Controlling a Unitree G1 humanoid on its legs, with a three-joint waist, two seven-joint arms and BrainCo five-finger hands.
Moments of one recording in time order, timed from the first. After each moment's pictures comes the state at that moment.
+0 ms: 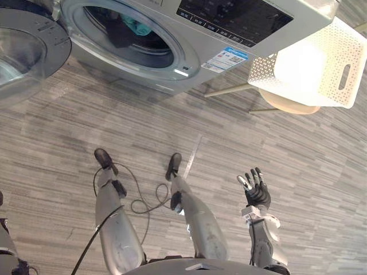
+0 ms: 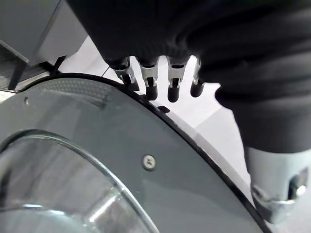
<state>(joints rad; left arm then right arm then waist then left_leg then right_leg) -0.90 1.06 0.75 0.82 0.26 0.07 -0.16 0.17 -0.05 -0.18 0.27 0.60 -0.18 0.09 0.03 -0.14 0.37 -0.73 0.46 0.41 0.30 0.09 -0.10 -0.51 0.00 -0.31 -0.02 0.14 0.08</state>
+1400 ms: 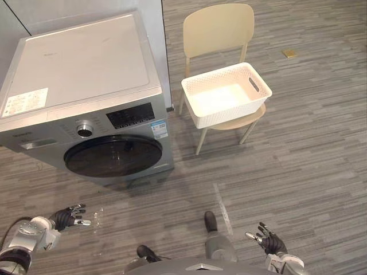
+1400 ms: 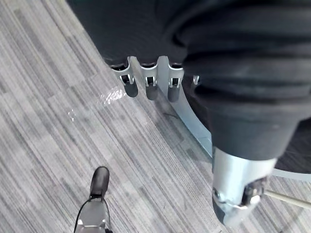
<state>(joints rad) 0.00 0.80 -0.27 0.87 -0.29 -0.02 -0.50 0.22 -0.29 -0.20 0.77 0.31 -0.08 0.28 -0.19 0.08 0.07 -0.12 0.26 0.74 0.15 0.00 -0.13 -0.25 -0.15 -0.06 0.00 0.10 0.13</state>
